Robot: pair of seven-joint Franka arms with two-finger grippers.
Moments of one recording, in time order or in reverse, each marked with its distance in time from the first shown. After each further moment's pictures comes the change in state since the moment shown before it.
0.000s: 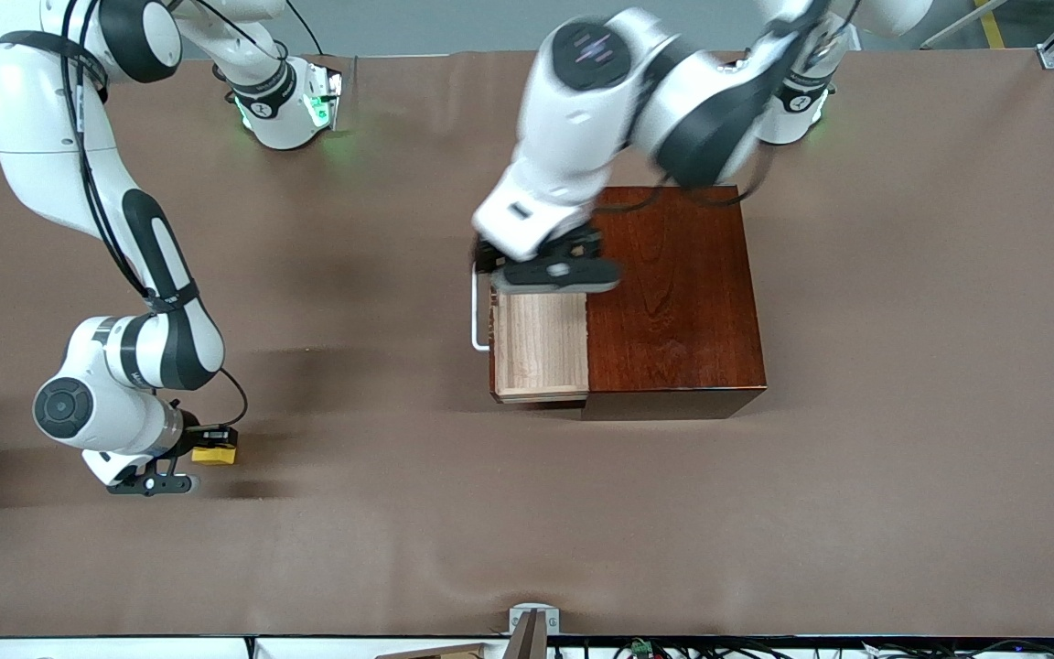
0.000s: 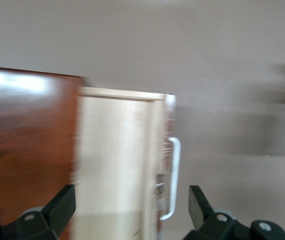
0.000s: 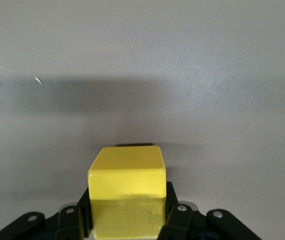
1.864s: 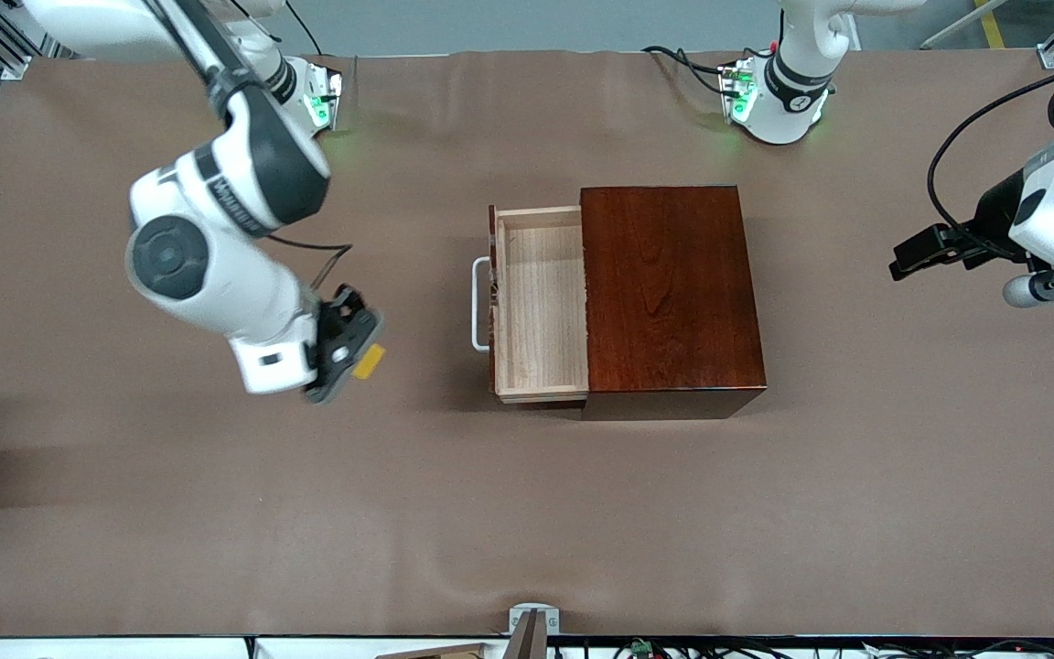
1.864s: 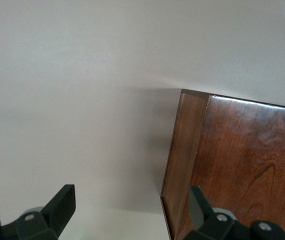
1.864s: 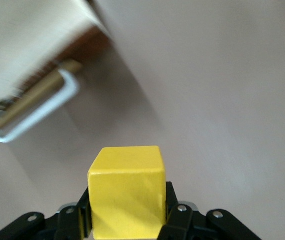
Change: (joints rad) left arm 0.617 -0.383 -0.003 -0.404 0.000 -0.149 0.591; right arm 0.120 -0.331 0.441 0.050 0.004 -0.402 -0.537
